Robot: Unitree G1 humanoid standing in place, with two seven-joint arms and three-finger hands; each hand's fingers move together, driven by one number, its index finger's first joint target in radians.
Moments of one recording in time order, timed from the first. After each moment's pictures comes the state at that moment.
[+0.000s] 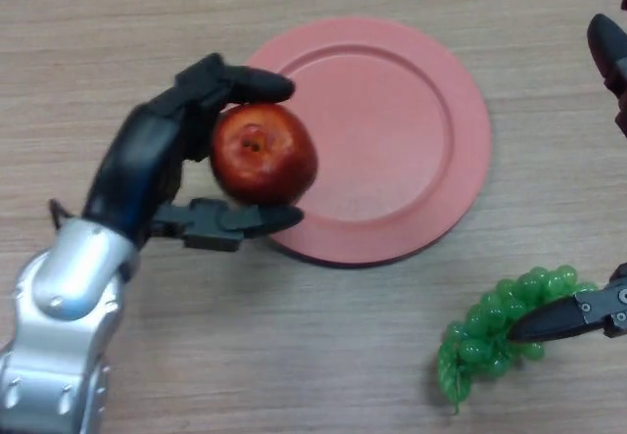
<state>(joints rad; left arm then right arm) -0.26 0.22 -0.06 -0.27 0.08 0.25 -0.24 -0.01 -0.25 -0.18 -0.99 0.15 0.52 0.22</state>
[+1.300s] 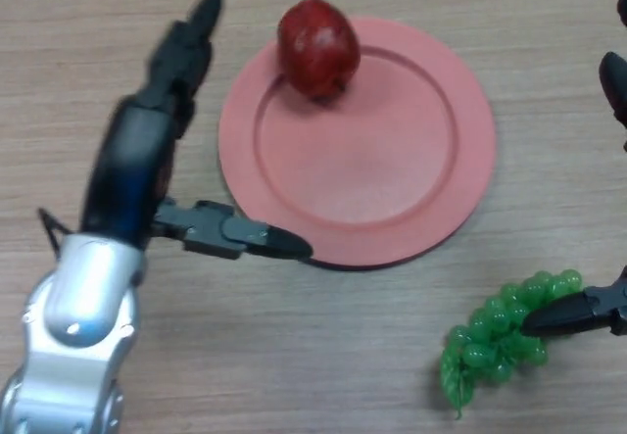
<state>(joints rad) -0.15 0.19 -0.04 -0.48 0.06 0.27 -0.06 0.03 -0.24 -0.21 -0.88 0.14 0.51 0.23</state>
